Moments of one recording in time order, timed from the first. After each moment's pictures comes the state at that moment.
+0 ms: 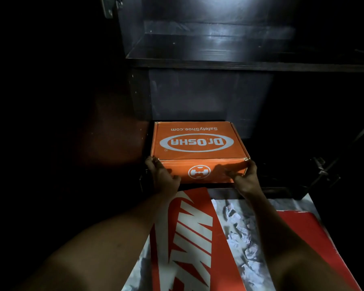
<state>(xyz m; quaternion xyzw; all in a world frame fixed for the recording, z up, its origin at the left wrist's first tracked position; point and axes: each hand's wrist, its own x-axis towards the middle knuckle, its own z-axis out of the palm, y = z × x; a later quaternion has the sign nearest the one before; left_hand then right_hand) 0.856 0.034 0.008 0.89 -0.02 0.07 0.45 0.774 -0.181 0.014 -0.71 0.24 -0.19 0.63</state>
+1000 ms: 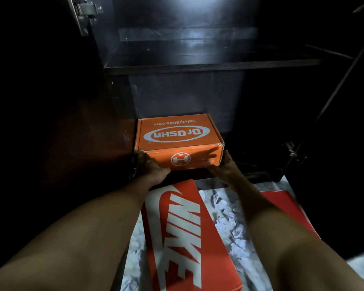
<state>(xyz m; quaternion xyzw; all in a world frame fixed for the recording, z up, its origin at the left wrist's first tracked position) 0.860 0.043 0.045 0.92 -0.02 -0.14 0.37 0.743 -0.167 0.055 -0.79 0.11 -0.11 0.59</state>
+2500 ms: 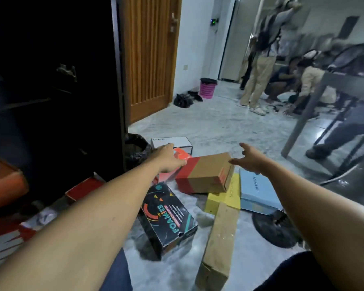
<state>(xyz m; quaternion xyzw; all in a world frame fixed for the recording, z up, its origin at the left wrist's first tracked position) 0.319 -0.126 0.284 0.69 -0.66 -0.21 0.22 0.035 -0.165 0.311 -0.70 0.67 -0.16 0.19</state>
